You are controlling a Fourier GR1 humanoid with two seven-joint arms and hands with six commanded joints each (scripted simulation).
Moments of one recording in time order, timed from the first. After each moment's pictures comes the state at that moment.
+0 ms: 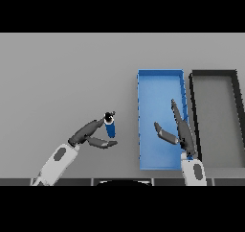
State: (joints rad) left arm -0.19 0.33 -0.54 -1.42 0.08 -0.21 -0.06; right arm 0.11 -0.11 0.13 -1.73 0.18 0.04 -0.02
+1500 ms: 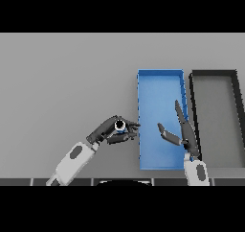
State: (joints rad) left arm -0.27 0.14 -0.58 -1.53 0.13 -0.15 -0.13; right arm 0.13 -0.13 0.10 -1.72 0.17 0.05 -0.06
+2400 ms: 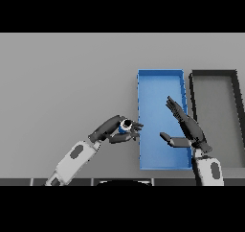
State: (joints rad) left arm -0.30 0.15 -0.59 -1.55 0.11 -0.15 -0.03; right arm 0.07 -0.26 0.09 -1.91 -0.20 0.34 0.00
